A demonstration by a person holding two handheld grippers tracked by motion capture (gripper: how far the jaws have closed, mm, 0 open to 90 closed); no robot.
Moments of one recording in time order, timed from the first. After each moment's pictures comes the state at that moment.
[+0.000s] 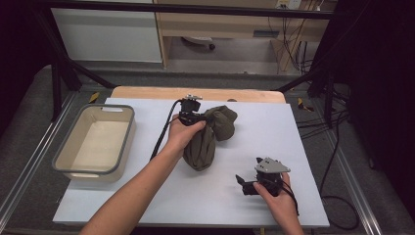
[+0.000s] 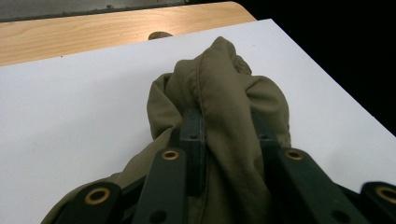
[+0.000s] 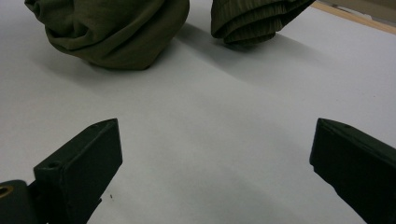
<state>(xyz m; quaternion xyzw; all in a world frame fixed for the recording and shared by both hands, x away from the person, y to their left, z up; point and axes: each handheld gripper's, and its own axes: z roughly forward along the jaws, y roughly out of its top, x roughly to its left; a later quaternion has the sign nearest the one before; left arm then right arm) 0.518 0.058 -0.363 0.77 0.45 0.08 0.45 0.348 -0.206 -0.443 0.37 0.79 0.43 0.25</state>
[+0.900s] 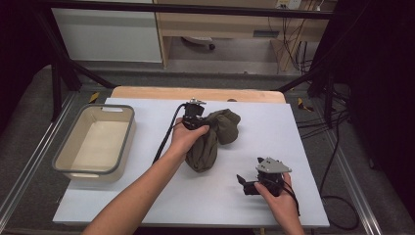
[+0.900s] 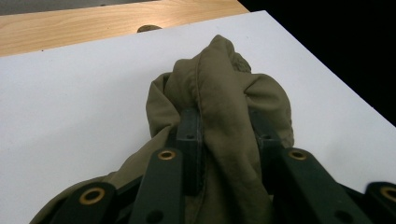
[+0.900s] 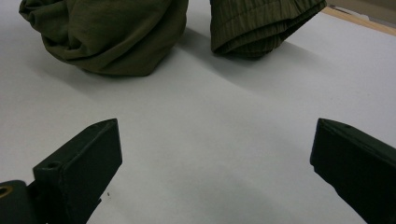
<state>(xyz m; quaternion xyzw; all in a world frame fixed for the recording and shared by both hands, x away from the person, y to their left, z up) 0.511 0.048 -0.373 0.77 0.43 0.08 0.45 0.347 -0.209 -0.442 0.37 0.79 0.43 0.25</state>
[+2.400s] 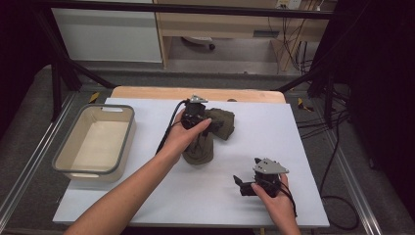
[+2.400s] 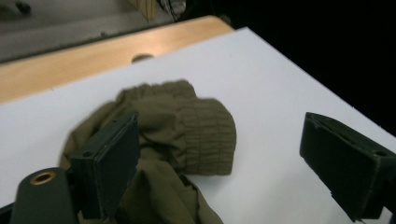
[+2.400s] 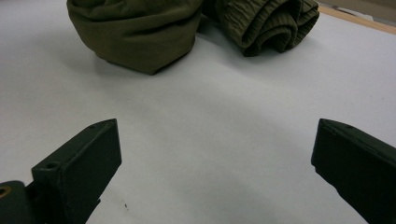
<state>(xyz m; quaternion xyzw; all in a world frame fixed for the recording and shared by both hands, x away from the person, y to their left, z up) 0.492 0.051 -0.340 0.78 0.39 0.12 0.47 0.345 -0.200 -0.441 0.37 0.78 0.43 0.25</state>
